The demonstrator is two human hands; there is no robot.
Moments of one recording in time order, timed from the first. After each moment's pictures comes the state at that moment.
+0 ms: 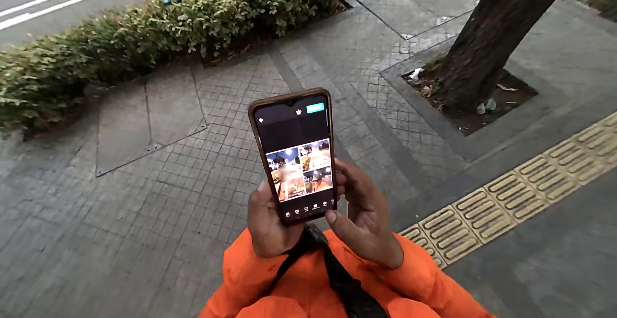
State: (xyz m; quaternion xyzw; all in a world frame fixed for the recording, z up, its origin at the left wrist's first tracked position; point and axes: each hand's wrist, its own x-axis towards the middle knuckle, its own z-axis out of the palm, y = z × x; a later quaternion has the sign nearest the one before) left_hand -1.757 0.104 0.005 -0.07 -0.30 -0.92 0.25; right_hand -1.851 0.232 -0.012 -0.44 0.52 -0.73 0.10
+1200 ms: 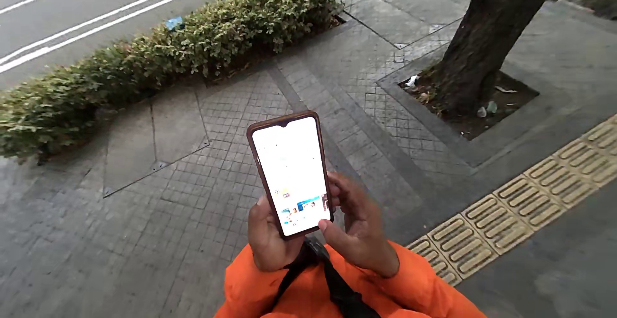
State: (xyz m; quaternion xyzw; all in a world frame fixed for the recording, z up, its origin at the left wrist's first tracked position) left_hand -1.785 0.115 0.004 -0.05 -0.30 -0.92 0.26; right_hand -1.877 0.239 -0.017 -0.42 0.52 -0.74 0.10
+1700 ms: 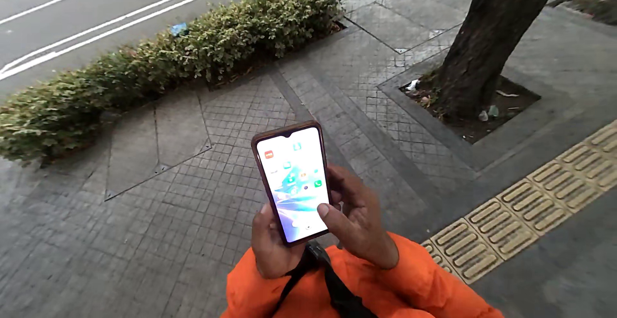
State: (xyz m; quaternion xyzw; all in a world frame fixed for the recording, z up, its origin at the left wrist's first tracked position) left_hand -1.774 0.114 0.005 -0.05 -0.28 -0.93 0.25; right_hand -1.883 0.218 0.010 -0.41 0.52 -0.74 0.10
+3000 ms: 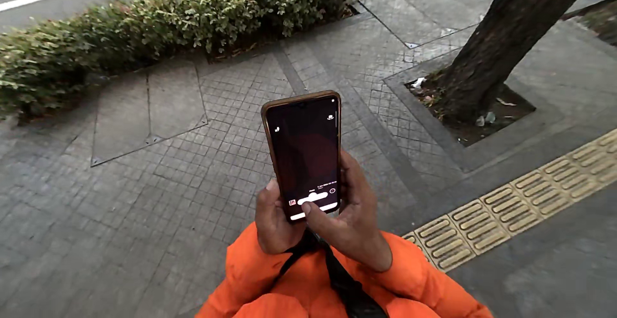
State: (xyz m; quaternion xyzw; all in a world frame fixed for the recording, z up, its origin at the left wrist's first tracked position) left_hand -1.755 0.099 0.005 -0.10 -0.31 -0.90 0.28; right_hand -1.832 0.199 0.013 -0.37 0.58 -0.71 0.10
